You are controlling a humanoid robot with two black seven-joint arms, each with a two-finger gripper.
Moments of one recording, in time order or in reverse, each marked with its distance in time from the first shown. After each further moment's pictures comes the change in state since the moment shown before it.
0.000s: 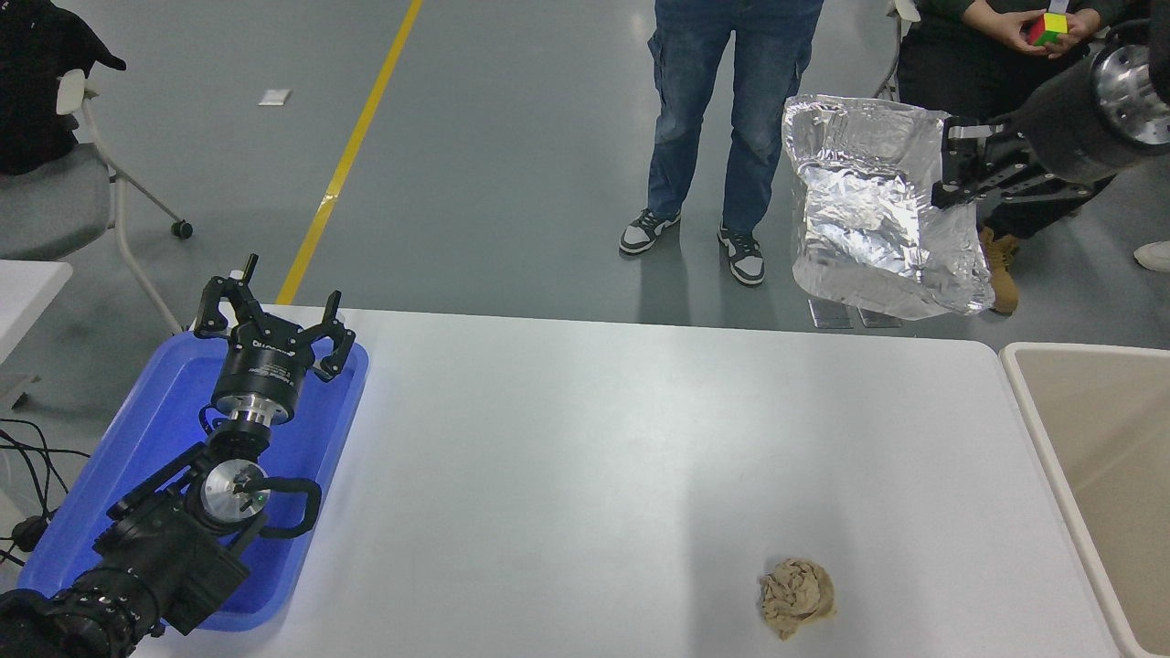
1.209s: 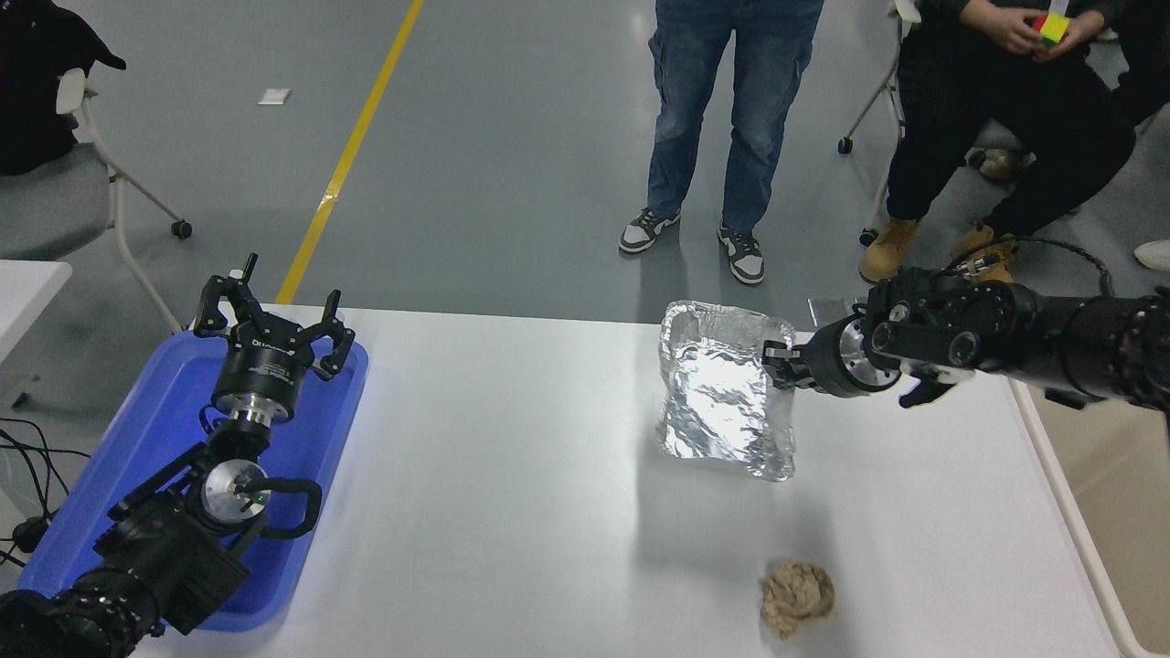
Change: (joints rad) left arm -0.001 0.000 0.000 0.000 0.000 0.000 0.000; right arm -0.612 0.269 0.198 -0.197 0.027 -0.338 0.001
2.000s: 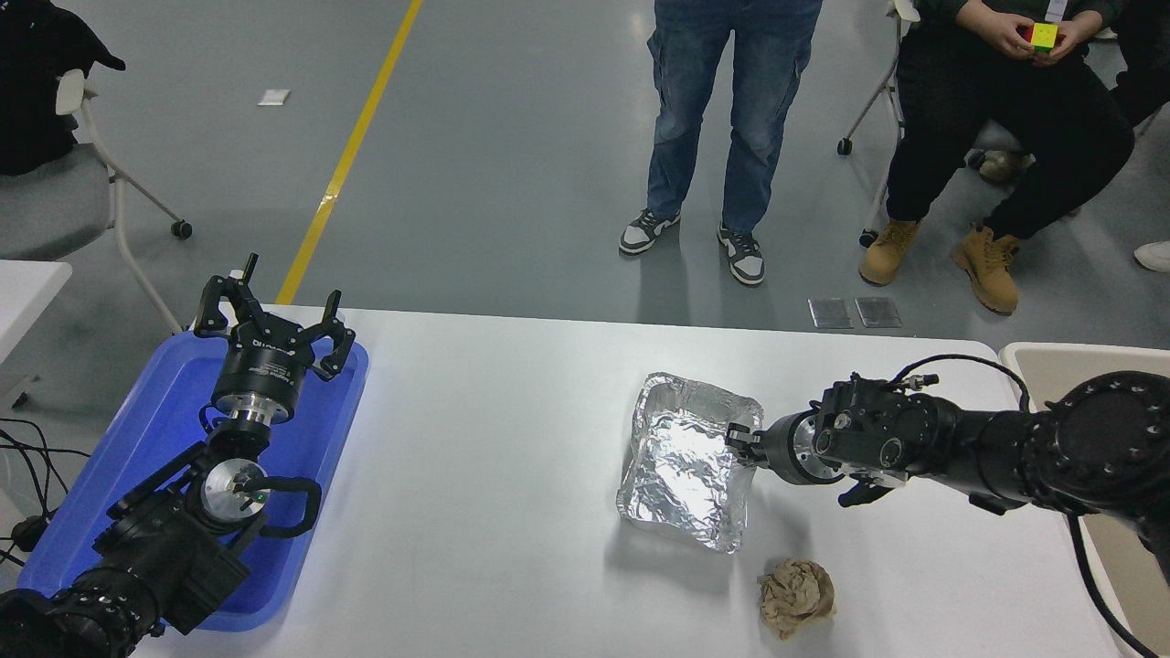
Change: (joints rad) left arm 0.000 0.000 0.000 0.000 0.000 0.000 0.000; right arm -0.403 0.225 0.115 -0.224 0.006 -0.187 -0.001
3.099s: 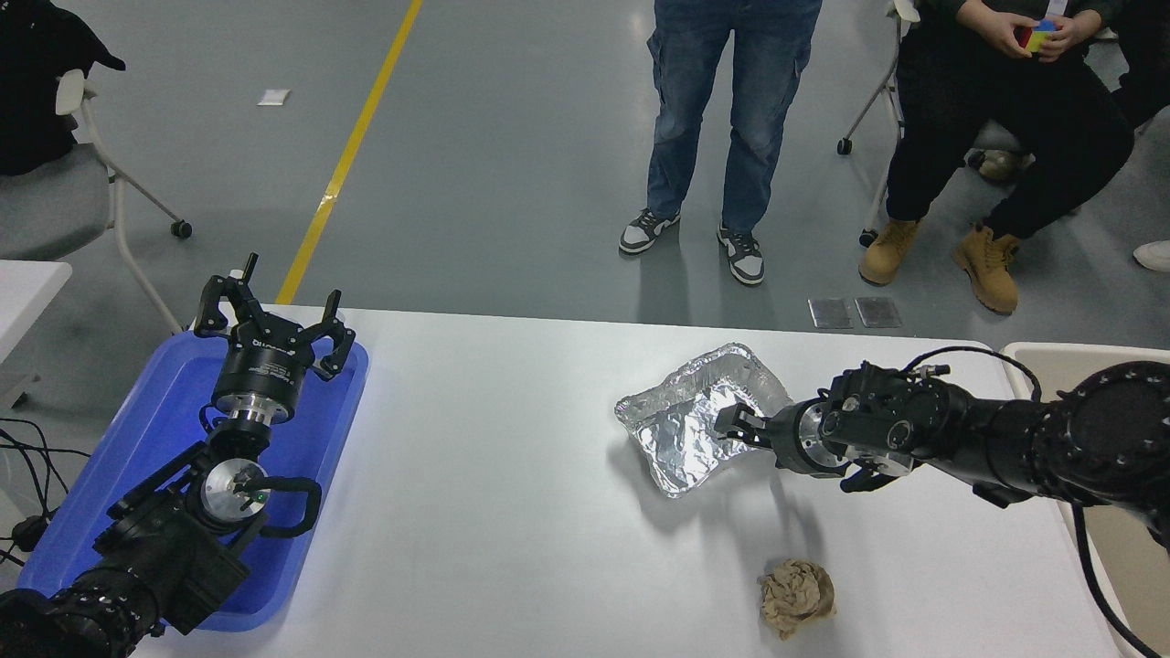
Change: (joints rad) left arm 0.000 0.000 0.000 0.000 0.000 0.000 0.000; right arm -0.010 -0.015 0.013 -0.010 0.067 -0.003 -0.010
